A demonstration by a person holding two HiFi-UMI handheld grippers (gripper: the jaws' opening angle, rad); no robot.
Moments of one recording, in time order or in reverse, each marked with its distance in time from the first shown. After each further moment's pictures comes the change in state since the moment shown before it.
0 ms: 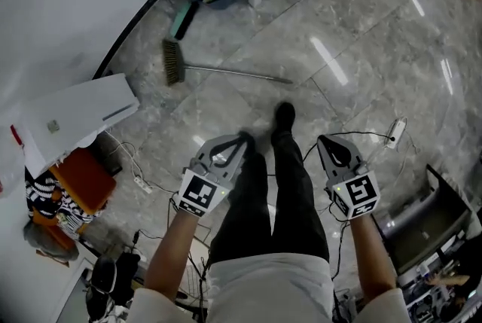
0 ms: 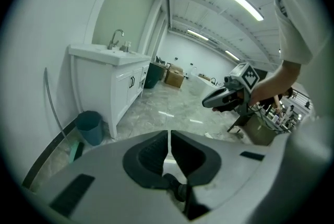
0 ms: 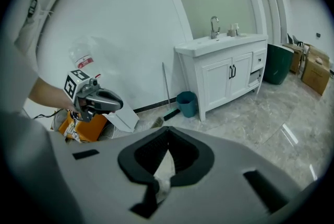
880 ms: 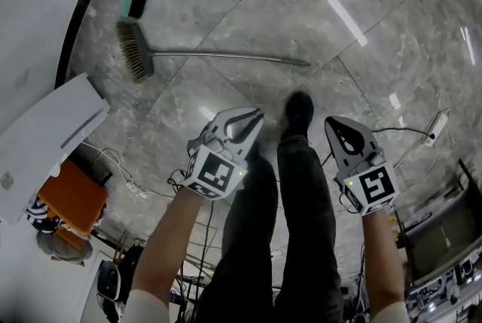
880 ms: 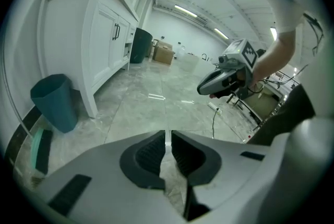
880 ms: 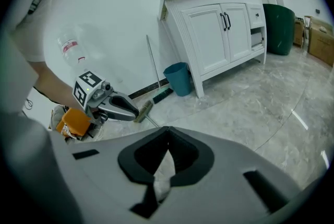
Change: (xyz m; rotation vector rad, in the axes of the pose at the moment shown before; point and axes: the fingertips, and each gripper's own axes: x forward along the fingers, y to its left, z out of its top) left arm 0.281 0.090 -0.253 0.144 0.199 -0.132; right arm 0.247 -0.136 -0.215 0.061 0.027 0.058
